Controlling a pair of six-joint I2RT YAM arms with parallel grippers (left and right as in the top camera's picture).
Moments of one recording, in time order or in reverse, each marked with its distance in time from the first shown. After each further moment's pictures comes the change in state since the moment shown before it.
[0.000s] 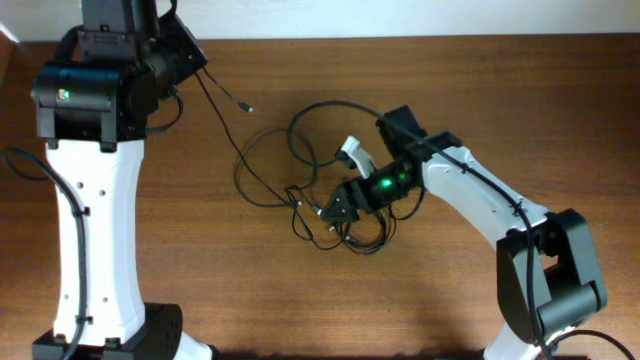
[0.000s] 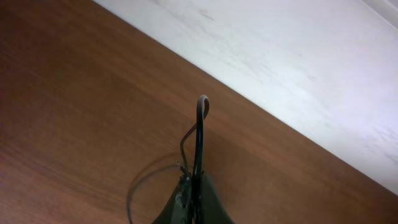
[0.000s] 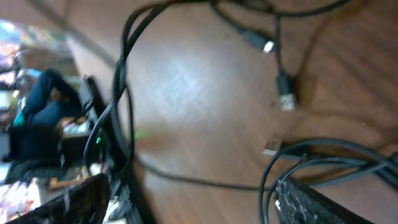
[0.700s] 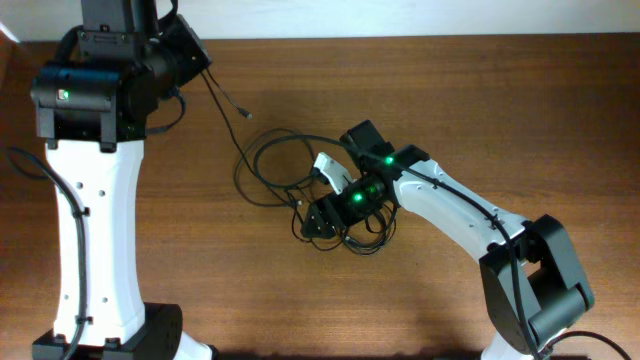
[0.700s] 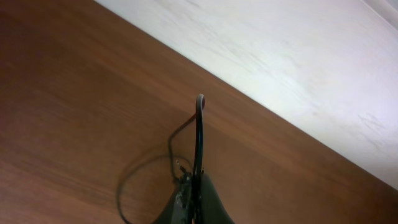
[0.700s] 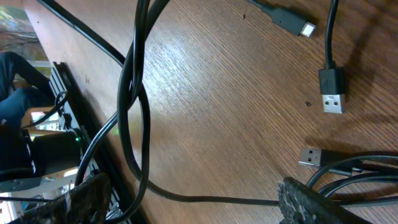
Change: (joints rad) left arm 0.000 0.000 0.000 -0.003 0.076 0.000; right arm 0.152 0.000 0.000 0.034 0.130 0.097
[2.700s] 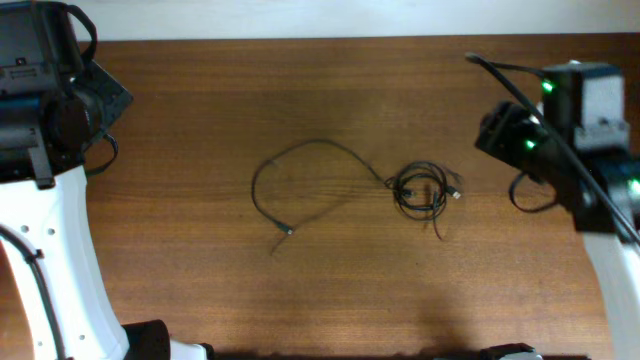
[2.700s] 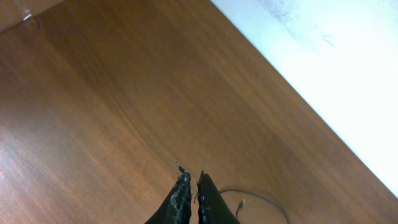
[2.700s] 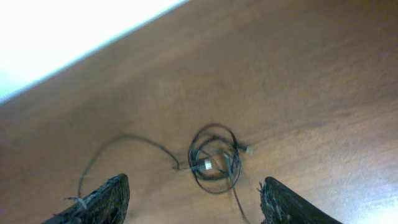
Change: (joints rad) left arm 0.213 -0.092 -0.010 -0.235 -0.198 -0.045; right arm -0.417 -0.548 0.384 -0.461 0.794 0.537
